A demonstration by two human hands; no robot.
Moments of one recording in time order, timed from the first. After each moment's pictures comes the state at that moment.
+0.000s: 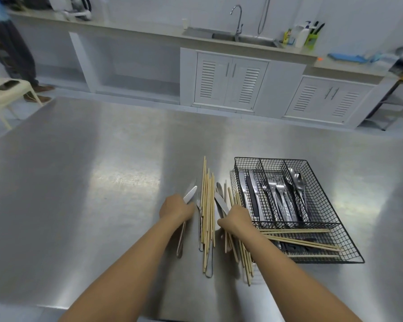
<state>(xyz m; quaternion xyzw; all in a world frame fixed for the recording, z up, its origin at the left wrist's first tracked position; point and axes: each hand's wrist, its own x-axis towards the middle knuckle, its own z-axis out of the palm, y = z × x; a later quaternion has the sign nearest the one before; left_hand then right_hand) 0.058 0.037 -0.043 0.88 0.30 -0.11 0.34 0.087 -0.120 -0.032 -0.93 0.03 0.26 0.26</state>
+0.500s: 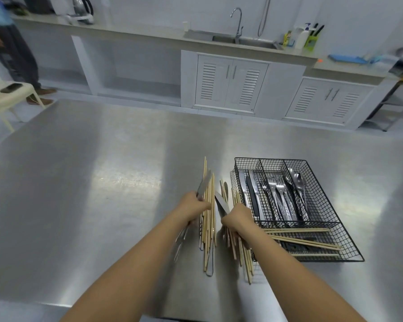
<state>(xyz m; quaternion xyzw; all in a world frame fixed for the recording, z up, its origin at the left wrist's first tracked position) 0.060 0.017 -0.024 0.80 0.24 -0.15 0.54 0.091 -0.118 -0.028 -0.92 0.07 0.28 0.26</state>
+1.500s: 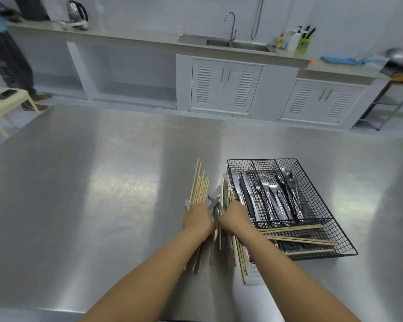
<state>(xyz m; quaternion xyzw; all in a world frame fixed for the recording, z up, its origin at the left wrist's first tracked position) 0.052 -0.035 -0.040 0.92 0.23 -0.10 0.29 0.082 -0.123 -0.013 -0.92 0.07 0.23 0.30</state>
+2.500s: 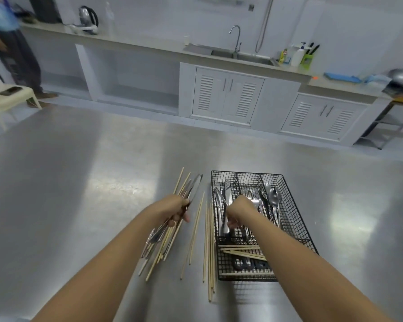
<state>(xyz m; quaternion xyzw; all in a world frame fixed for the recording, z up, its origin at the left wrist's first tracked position) 0.084 -0.004 0.008 0.73 0.25 -0.22 0.60 0.172 -0.188 -0.008 -0.90 0.09 0.28 0.33</state>
